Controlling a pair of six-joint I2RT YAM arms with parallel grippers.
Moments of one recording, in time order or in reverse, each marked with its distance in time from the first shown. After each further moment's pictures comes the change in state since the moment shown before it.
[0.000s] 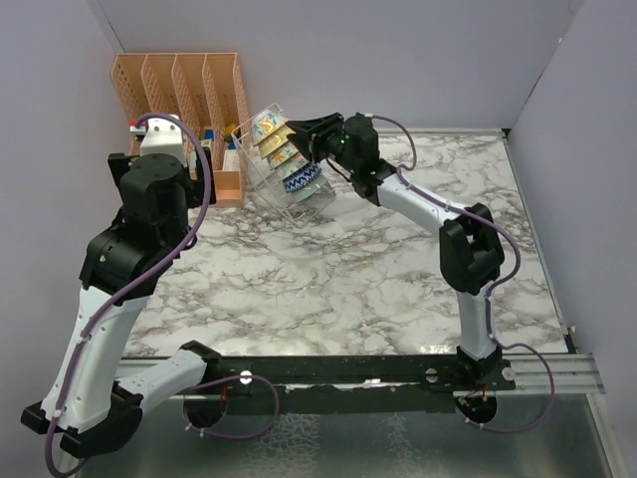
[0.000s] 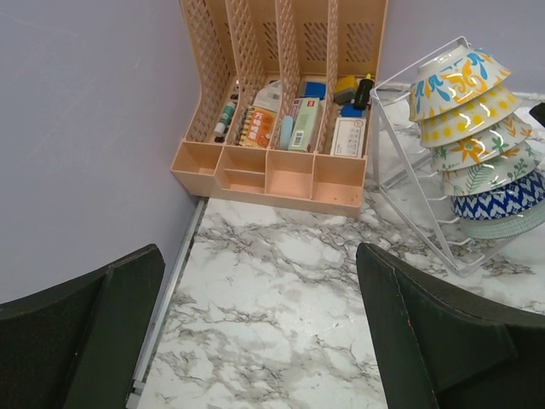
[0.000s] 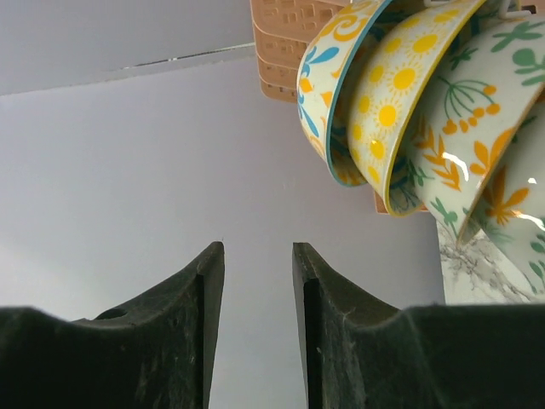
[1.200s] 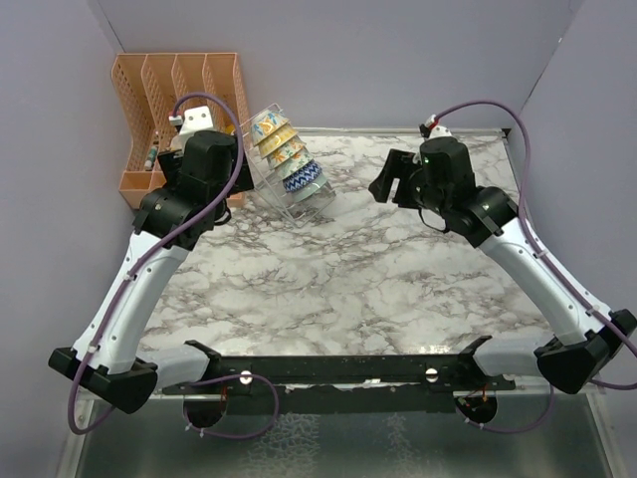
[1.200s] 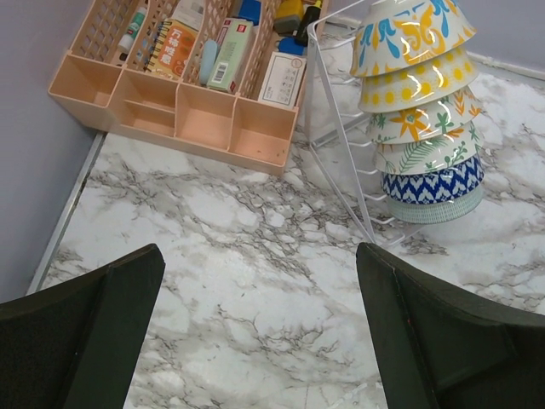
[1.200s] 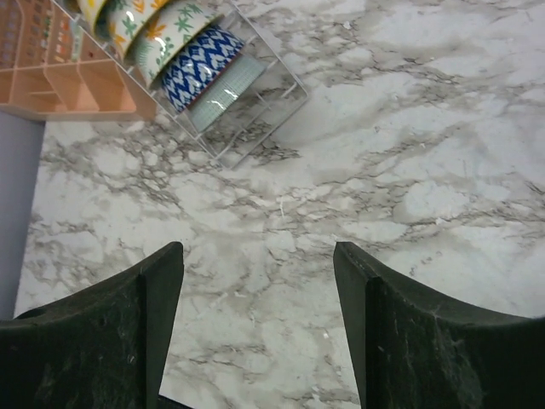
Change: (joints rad) left arm -0.005 0.223 -0.001 -0.030 0.083 -0.358; right arm -0.011 -0.797 -0.290 -0.968 0.283 -1.073
